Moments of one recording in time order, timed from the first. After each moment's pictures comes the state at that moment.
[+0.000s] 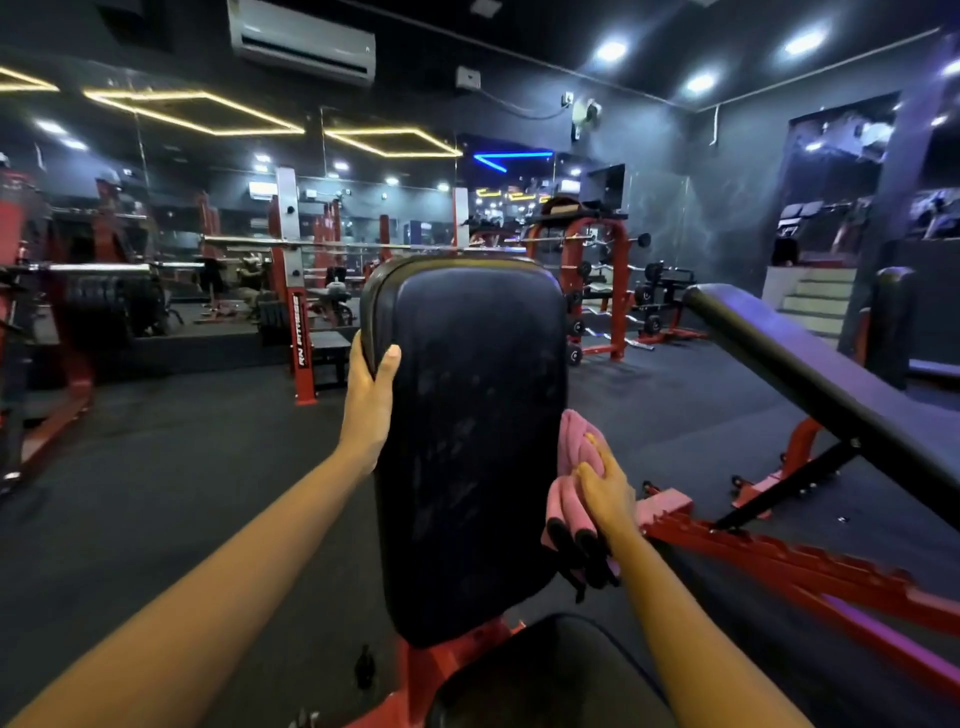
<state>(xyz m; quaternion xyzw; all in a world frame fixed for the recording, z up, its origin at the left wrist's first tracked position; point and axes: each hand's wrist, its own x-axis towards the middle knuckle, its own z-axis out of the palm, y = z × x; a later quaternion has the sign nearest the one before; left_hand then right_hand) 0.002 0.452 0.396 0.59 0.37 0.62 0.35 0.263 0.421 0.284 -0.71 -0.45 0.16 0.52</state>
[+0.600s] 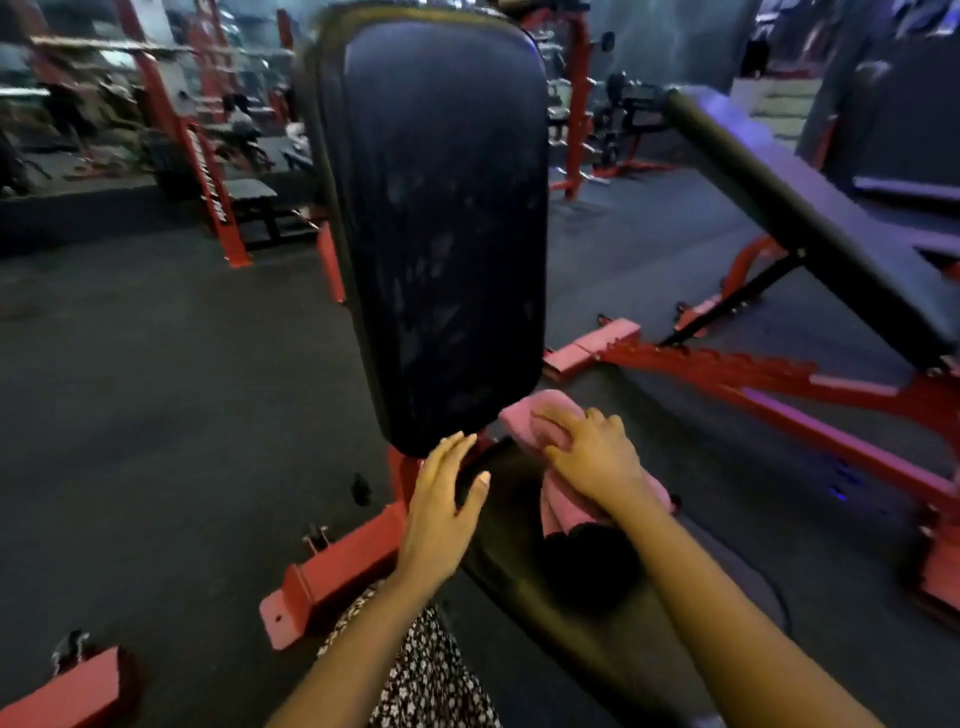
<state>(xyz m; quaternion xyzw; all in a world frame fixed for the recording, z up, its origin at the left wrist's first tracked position) 0.009 0.318 0.166 0.78 0.40 0.38 0.29 0.196 0.286 0.210 -0.81 -0.56 0.03 0.16</state>
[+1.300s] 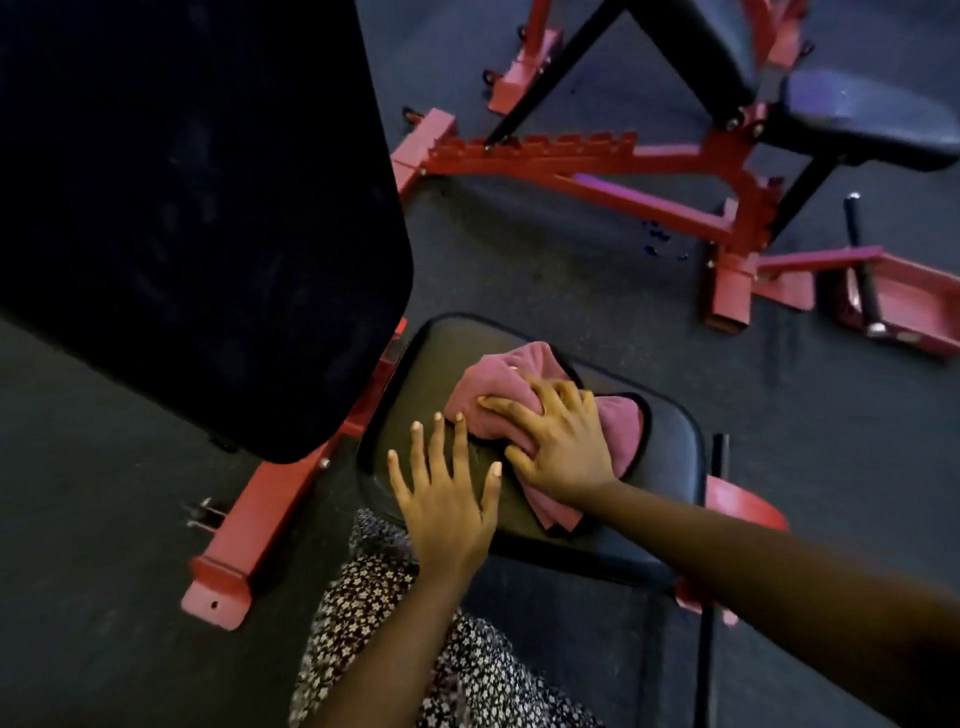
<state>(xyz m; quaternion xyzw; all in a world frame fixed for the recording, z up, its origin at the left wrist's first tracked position) 0.046 0.321 0.113 0.92 0.37 0.04 0.15 0.183 0.243 0.144 -0.85 -0.51 -0.02 0.10</state>
